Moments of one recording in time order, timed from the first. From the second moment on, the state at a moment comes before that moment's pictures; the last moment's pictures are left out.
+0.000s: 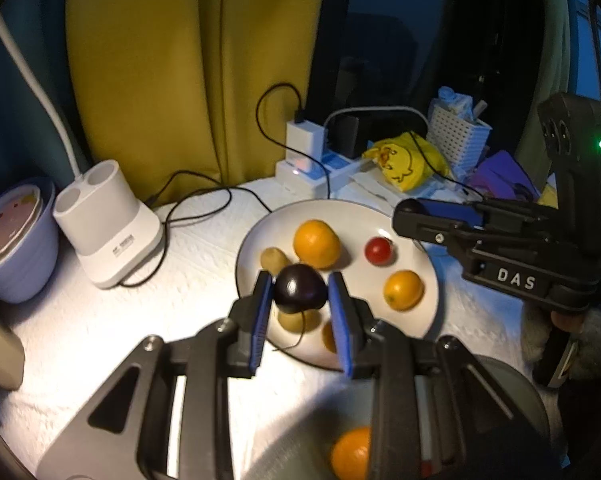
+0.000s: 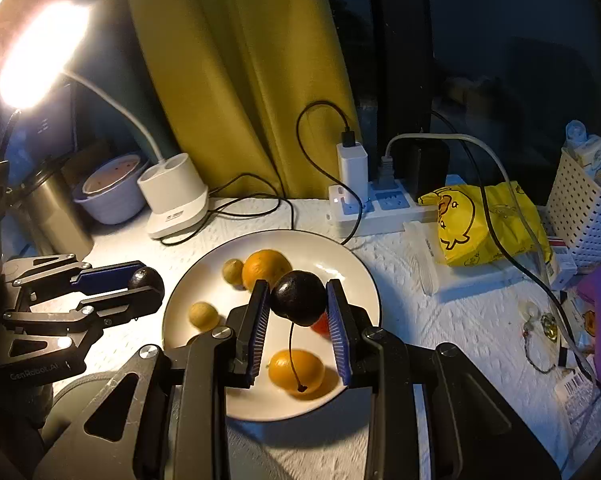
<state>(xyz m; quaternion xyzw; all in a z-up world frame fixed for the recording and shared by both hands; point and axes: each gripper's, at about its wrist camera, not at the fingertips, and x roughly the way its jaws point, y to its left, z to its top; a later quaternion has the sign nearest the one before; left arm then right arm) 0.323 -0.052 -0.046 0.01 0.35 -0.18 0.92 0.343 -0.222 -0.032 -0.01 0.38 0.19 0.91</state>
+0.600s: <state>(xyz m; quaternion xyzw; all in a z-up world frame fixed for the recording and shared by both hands) 0.368 -0.052 -0.076 0.00 0.38 -0.18 0.91 0.397 -0.212 -0.069 0.00 0.40 0.17 0.90</state>
